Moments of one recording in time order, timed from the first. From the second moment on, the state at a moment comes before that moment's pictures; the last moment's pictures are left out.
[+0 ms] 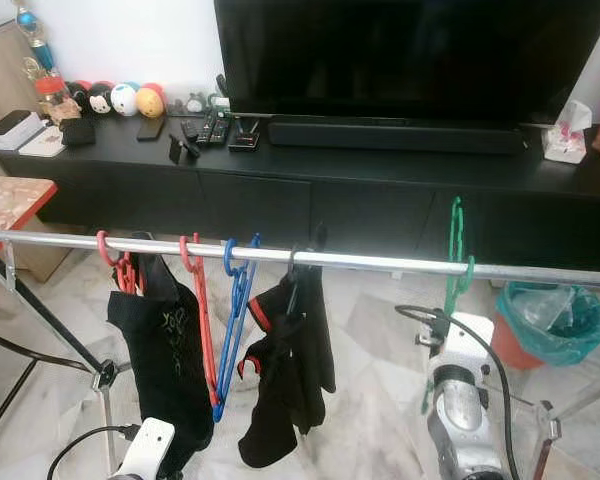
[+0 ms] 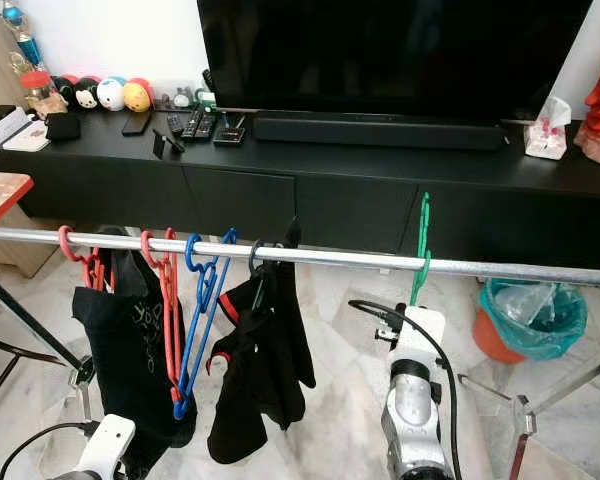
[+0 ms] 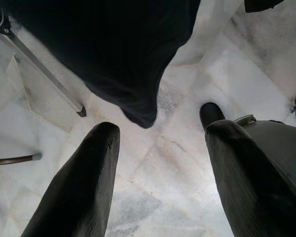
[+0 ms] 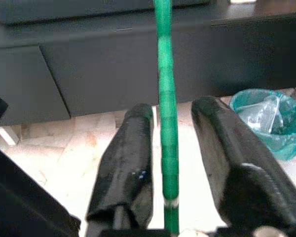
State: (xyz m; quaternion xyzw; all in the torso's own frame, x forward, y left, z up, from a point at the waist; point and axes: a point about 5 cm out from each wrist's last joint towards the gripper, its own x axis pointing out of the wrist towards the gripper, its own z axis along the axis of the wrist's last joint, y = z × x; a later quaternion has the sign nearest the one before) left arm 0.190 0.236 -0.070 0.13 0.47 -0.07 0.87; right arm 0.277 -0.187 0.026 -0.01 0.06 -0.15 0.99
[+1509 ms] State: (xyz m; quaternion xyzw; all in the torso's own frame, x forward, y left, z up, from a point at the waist) left arm 0.193 0.238 -0.068 0.12 0.46 -0.06 0.88; right arm 0.216 -0.190 0.031 -0.03 0.01 -0.20 0.98
